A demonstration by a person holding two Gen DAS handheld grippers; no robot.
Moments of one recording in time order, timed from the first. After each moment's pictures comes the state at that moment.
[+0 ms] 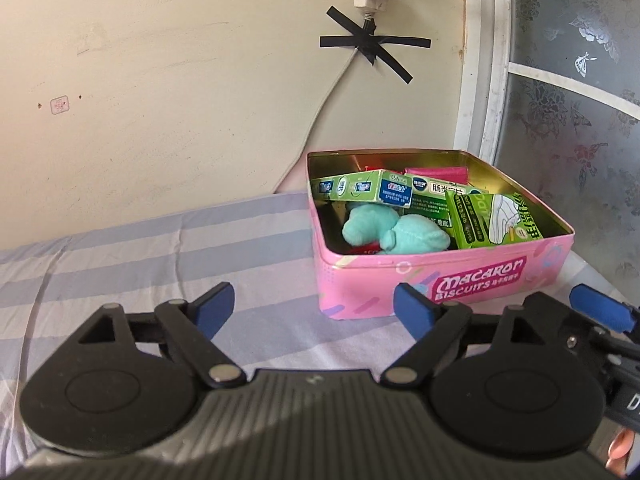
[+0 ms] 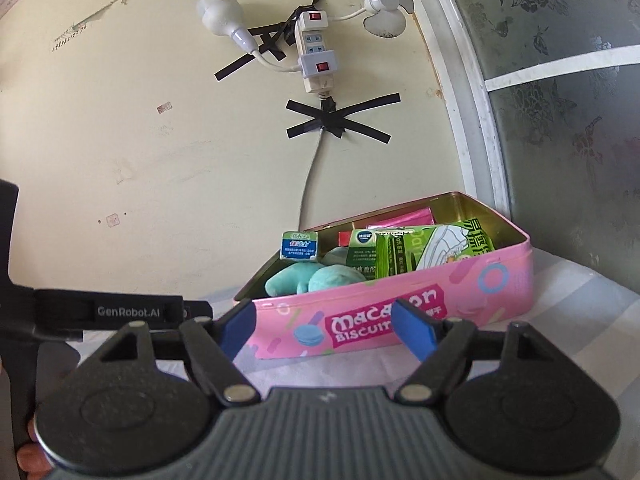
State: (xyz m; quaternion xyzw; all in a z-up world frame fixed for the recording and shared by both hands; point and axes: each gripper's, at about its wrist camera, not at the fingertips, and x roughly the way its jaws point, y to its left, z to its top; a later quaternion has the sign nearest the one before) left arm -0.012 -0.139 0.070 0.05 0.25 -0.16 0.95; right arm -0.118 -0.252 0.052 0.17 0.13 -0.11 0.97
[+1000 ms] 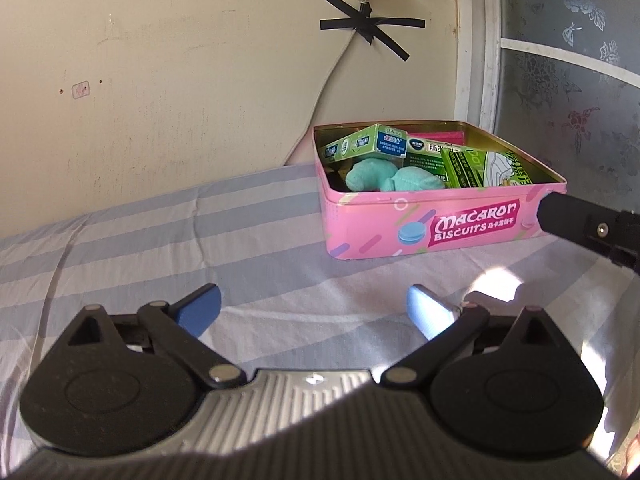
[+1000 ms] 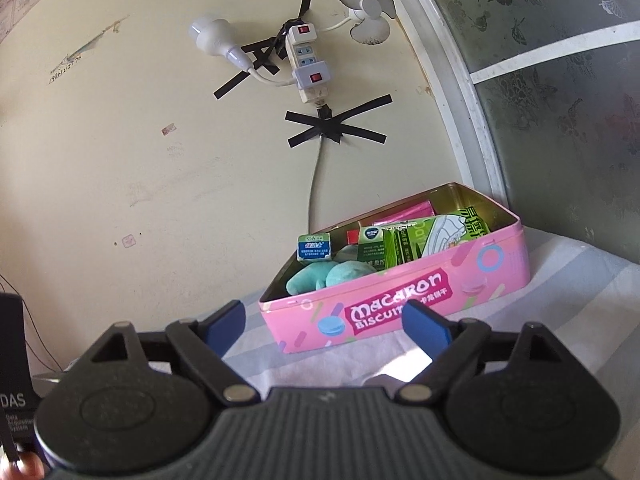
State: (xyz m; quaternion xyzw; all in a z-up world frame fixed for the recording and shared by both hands) left arm -0.057 -0.132 0.047 0.07 0.26 -0.15 0.95; right arm -0.146 -0.238 0.061 0.22 0.13 -0.11 0.96
